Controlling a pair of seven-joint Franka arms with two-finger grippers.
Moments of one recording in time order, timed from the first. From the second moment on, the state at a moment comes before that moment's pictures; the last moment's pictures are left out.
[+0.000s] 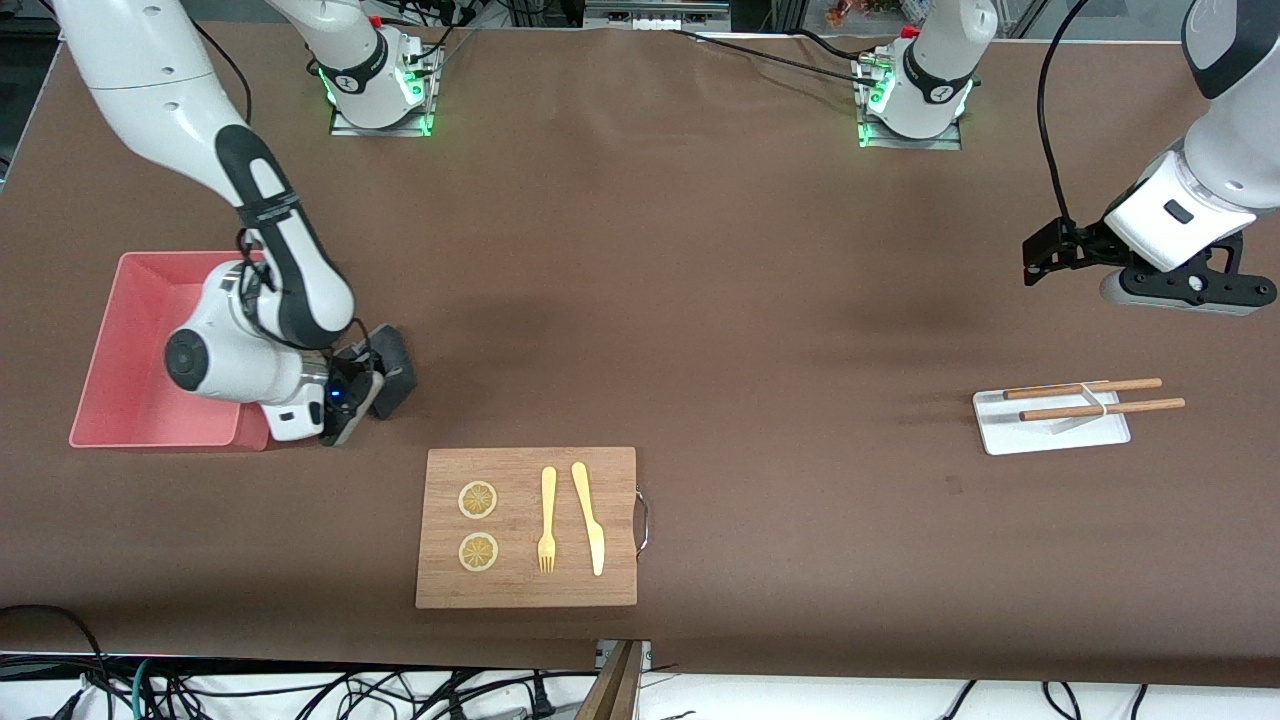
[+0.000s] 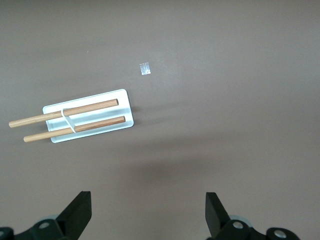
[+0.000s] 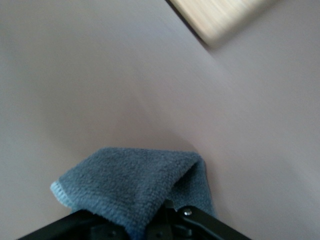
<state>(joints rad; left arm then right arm) -0.03 0.01 -0.05 -1.71 0.02 1.71 0.01 0.12 0.62 0.03 -1.85 0.31 2.31 -1.01</state>
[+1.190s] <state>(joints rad) -0.03 0.01 -0.05 -1.71 0.02 1.70 0.01 0.53 0.77 0.06 -1.56 0.31 2.43 -0.14</state>
